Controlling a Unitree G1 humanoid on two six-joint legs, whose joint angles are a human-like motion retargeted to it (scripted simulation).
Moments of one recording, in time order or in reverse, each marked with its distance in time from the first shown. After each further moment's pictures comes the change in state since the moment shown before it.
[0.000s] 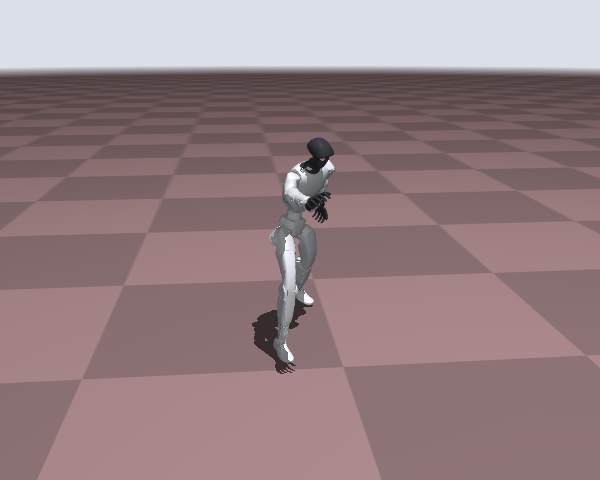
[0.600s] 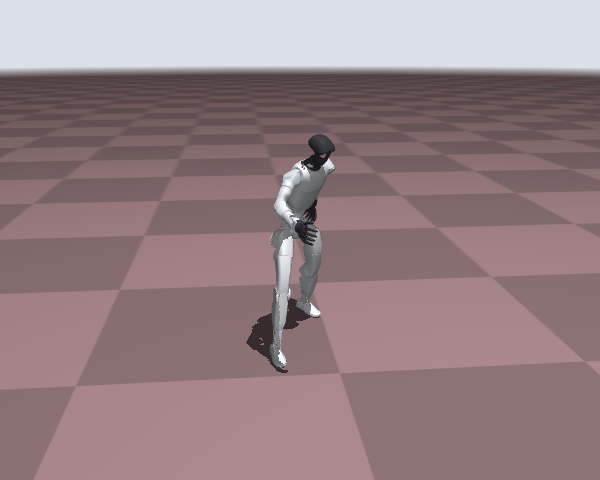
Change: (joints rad) left arm 0.106 -0.017 -0.100 -0.048 0.141 0.051 -0.072; right arm 1.007 0.151 -0.785 -0.358 0.495 -0.241 0.259; waist 0.123 -0.131 0.011; left_leg -0.039 -0.211 -0.036 0.014 -0.095 0.065; right_leg 0.225 -0.043 -0.053 -0.294 0.036 0.034
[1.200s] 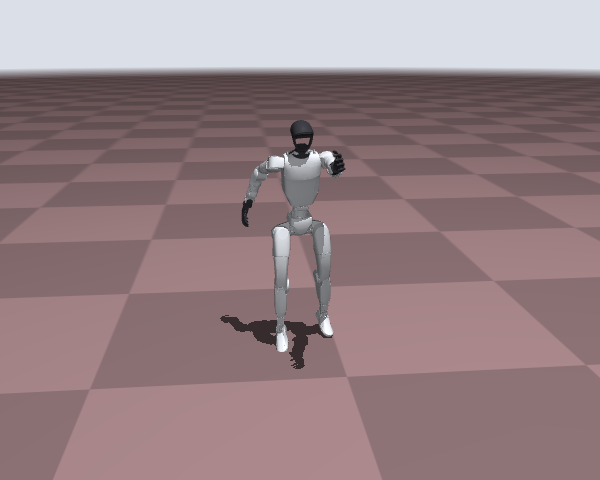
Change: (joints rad) left arm -2.065 0.033 -0.326 -0.155 -0.320 -0.063 0.401; right arm 1.572 0.536 -0.007 0.216 -0.330 0.239 0.372; waist -0.070 -0.056 -0.293; left_leg -0.133 -0.173 0.036 -0.039 0.491 -0.053; right_leg 0.286 0.317 0.146 -0.123 0.169 0.000
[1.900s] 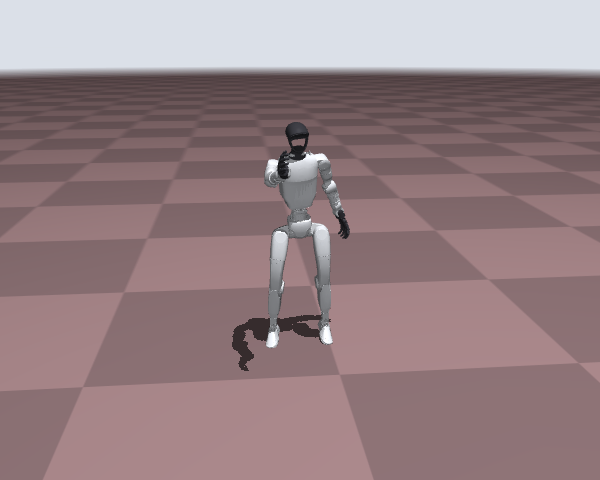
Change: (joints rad) left arm 1.949 -0.040 0.536 0.302 0.270 0.076 -0.386; right arm -2.343 -0.180 0.311 0.020 0.196 -0.139 -0.507; waist 0.237 -0.069 -0.083; left_leg -0.098 -0.099 0.057 0.001 -0.040 -0.010; right_leg 0.021 -0.127 0.057 0.048 -0.350 -0.010
